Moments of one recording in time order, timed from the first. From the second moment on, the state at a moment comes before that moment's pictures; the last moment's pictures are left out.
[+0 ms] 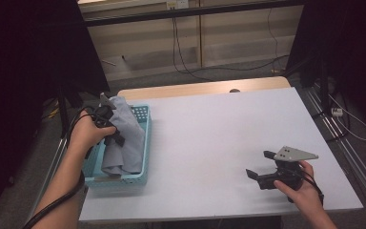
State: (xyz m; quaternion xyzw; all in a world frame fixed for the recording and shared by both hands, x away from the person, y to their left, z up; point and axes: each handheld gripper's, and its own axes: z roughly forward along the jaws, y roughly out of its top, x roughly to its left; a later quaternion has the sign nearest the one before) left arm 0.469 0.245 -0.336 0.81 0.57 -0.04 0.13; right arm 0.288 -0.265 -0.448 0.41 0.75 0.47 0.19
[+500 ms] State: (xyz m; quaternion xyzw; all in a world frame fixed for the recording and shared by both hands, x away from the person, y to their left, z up) left arm 0.470 0.245 -0.341 0.81 0.57 -0.04 0.13; right arm 0.288 -0.263 -0.449 0.41 0.76 0.47 0.19
